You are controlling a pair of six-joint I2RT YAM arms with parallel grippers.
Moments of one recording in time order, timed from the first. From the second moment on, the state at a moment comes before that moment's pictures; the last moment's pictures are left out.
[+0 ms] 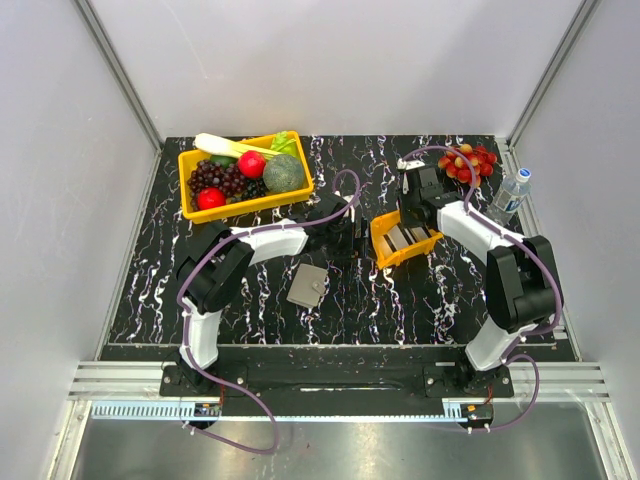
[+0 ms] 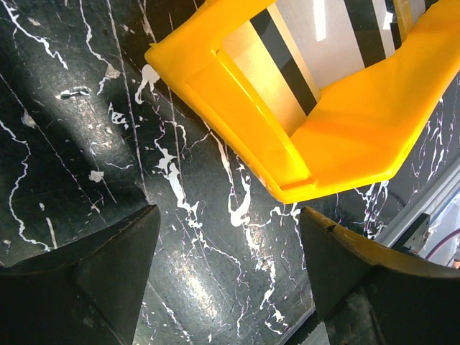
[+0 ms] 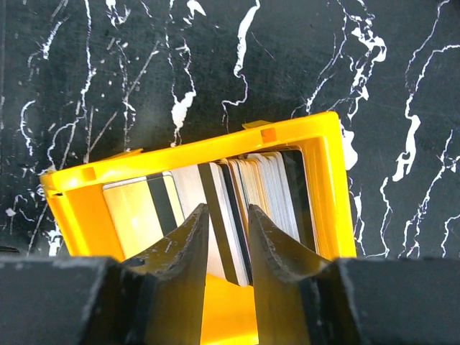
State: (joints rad) left arm -0.74 1.98 1.28 -0.13 0.32 -0.67; right arm 0.31 1.69 1.15 -0.35 0.13 0.06
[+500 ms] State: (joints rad) left arm -0.74 1.98 1.28 -0.11 0.33 -0.68; right arm 0.31 1.73 1.17 -0.37 0.08 0.11
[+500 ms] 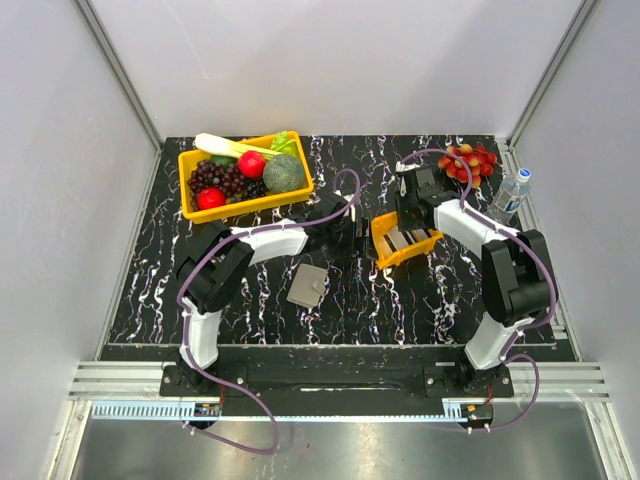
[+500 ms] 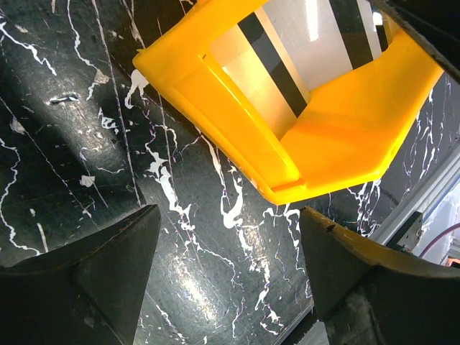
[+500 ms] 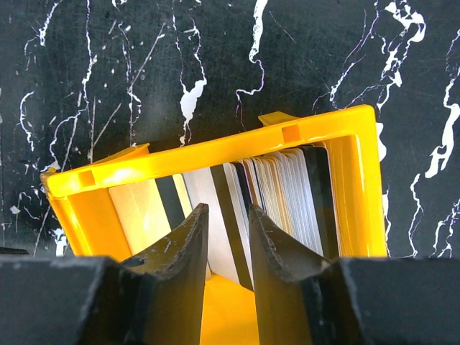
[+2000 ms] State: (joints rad) left arm -0.73 2.00 1.29 -0.11 0.34 -0.69; right arm 0.34 1.72 1.18 -0.40 0.02 0.05
